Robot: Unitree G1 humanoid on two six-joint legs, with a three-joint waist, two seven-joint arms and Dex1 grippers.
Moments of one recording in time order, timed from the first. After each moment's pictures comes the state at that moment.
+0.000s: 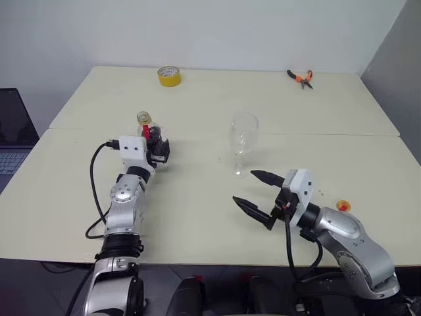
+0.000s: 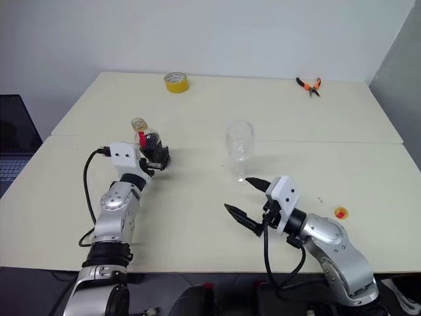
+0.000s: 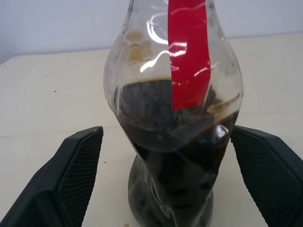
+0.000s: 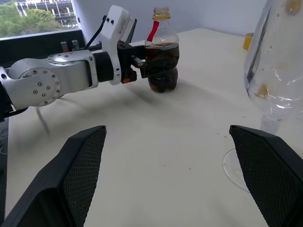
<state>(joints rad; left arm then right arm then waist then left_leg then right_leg) -0.48 0.29 0.21 0.38 -0.14 -0.01 -0.21 -0.07 -0.43 0.14 -0.58 0.42 0.44 0.61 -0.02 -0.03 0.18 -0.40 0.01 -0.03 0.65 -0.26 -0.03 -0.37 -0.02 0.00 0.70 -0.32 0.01</state>
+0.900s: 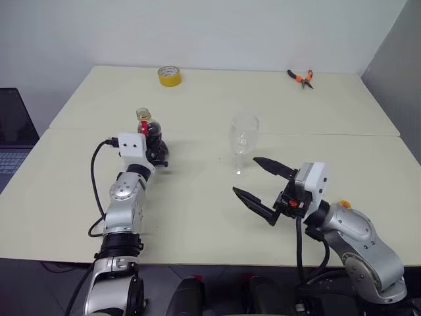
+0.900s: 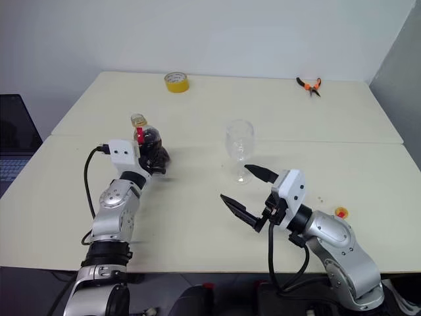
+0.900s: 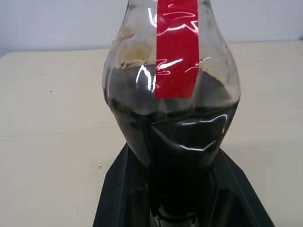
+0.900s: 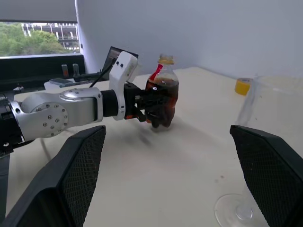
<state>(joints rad) -0.47 0.29 0.20 0.29 -0.16 0.07 -0.22 -0.08 -0.42 0.10 -0.70 0.46 0.42 0.58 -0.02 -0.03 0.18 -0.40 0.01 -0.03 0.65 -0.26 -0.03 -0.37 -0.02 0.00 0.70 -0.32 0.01</state>
